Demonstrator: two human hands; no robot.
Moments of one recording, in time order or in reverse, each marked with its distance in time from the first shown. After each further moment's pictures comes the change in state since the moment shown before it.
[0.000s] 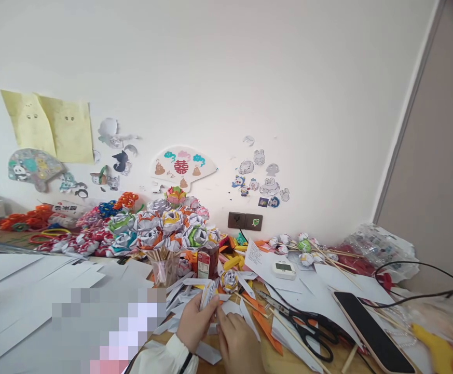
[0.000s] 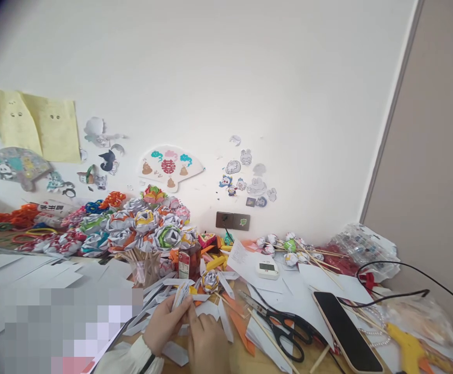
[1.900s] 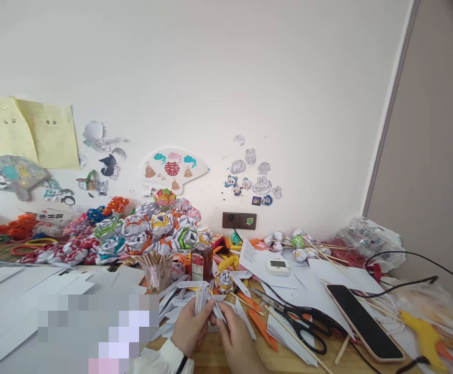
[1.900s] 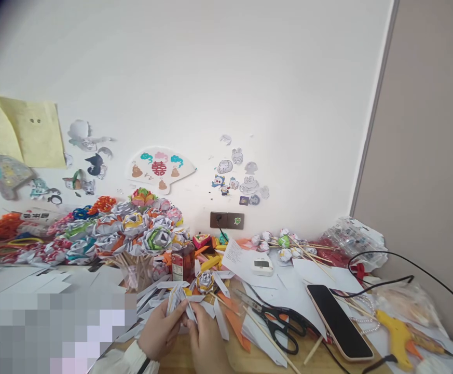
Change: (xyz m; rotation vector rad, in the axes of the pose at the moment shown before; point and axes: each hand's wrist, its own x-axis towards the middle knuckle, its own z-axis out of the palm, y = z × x) left_hand 0.001 -0.012 0.007 -0.309 -0.094 -0.060; right_hand 0.002 0.009 -0.004 0.539 0.053 0.168
